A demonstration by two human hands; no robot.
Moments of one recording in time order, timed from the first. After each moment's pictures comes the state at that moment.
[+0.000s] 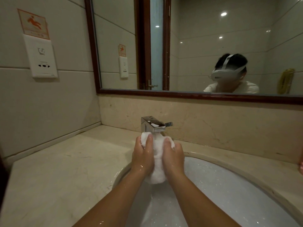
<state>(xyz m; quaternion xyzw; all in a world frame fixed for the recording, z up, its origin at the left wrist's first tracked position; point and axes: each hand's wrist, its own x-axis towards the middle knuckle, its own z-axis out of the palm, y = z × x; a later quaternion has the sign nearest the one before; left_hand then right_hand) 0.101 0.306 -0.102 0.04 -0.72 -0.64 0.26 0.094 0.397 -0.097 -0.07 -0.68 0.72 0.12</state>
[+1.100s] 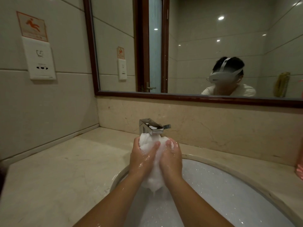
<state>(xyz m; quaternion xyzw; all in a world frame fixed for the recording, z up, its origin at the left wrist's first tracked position) 0.099 0.305 -0.100 0.06 -0.75 -0.61 0.26 0.099 0.396 -0.097 -0.06 -0.66 0.73 0.14</state>
